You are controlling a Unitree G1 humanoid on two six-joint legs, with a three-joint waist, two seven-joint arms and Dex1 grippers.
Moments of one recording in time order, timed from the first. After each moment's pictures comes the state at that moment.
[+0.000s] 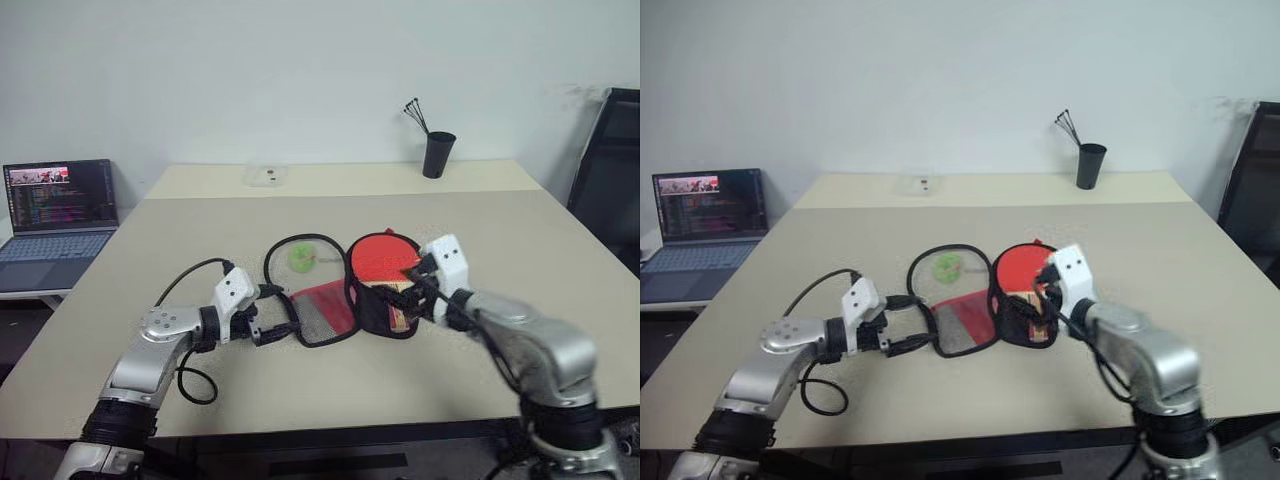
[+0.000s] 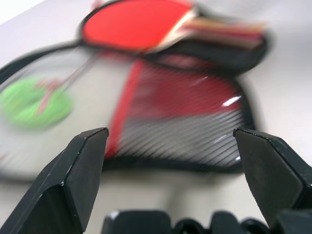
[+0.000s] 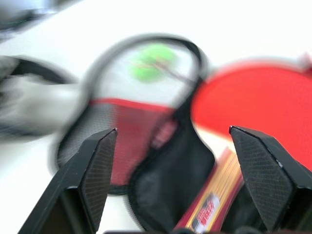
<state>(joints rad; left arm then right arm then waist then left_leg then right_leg) -0.41 0.67 0.00 0.20 -0.23 0.16 -1.00 -0.56 -0.46 -0.05 -0.51 0.55 1.14 0.51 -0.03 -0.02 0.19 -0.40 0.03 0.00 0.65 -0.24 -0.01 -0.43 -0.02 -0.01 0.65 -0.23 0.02</state>
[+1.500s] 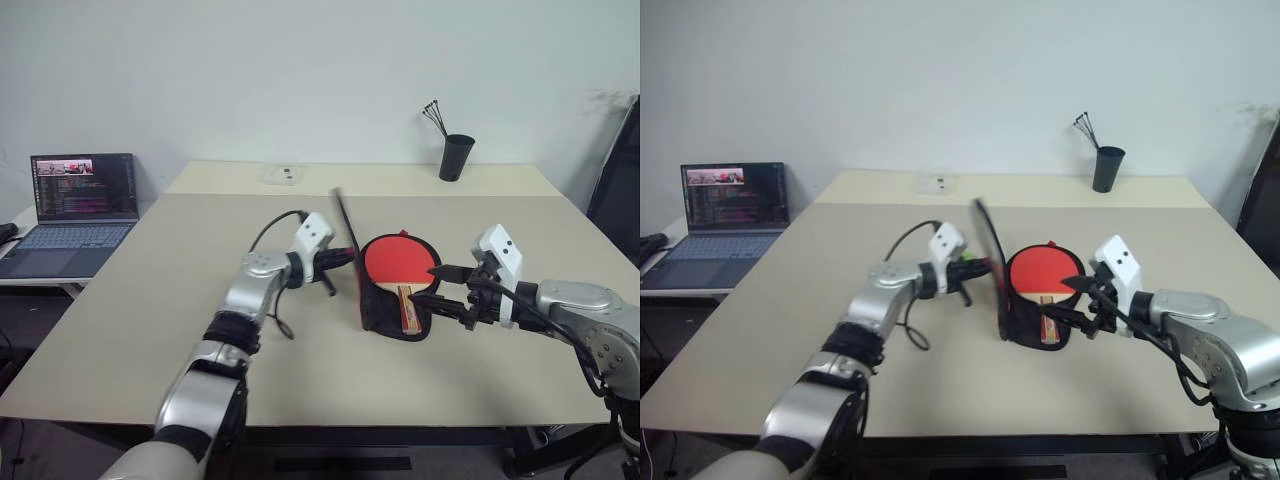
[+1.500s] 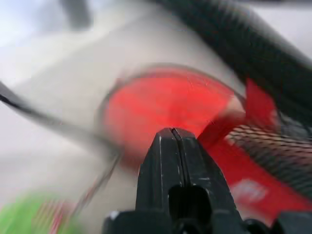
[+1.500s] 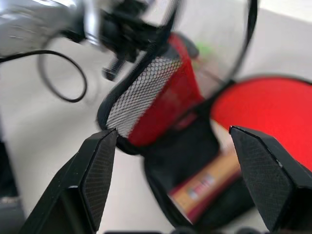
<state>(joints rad) -1.01 0.21 -0.10 0.73 -0.08 0.10 -0.90 -0.45 -0.74 -0.13 -0.40 0.67 1.01 0.67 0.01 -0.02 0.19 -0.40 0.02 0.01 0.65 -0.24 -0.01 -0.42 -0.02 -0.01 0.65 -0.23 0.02</state>
